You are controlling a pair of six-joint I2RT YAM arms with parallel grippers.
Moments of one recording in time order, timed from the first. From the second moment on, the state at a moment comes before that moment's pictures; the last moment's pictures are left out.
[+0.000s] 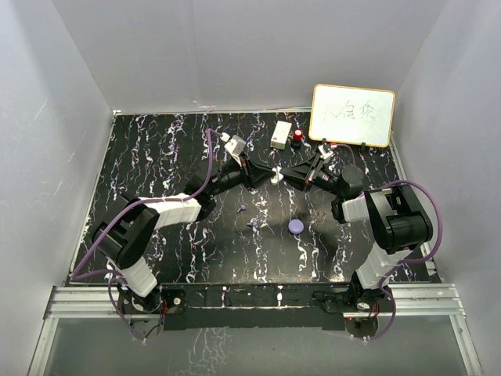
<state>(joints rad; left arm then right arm) -0.65 1.68 0.81 0.95 0.48 -0.50 0.14 1.72 0.55 1.36 -0.91 1.60</state>
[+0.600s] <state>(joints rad) -0.65 1.68 0.81 0.95 0.48 -0.50 0.14 1.72 0.55 1.36 -0.91 1.60</state>
